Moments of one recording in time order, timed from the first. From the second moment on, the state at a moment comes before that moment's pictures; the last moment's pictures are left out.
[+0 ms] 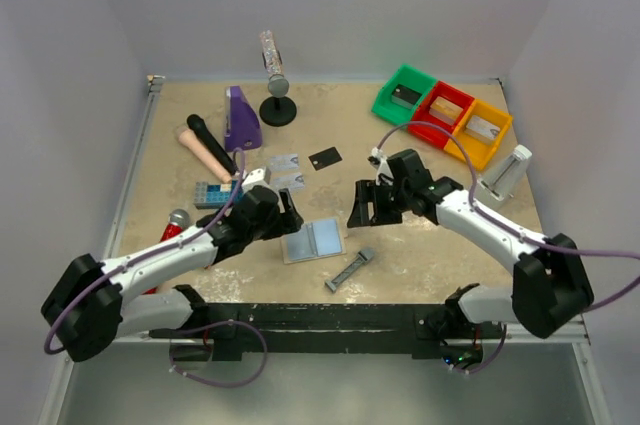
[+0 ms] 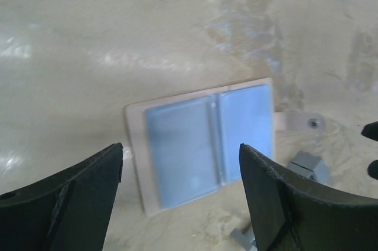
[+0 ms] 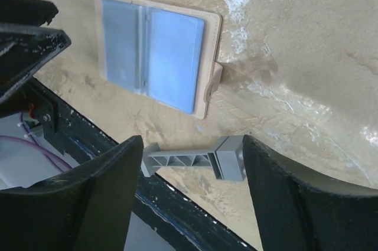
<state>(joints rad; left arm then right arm) -0.76 1.18 0.61 -0.20 -0.20 -0.88 0.53 1.29 0.82 -0.47 -0.38 0.45</state>
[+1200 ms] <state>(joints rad) -0.76 0.91 0.24 0.16 -0.08 -0.96 0.62 1.64 0.93 -0.49 -0.36 0.42</state>
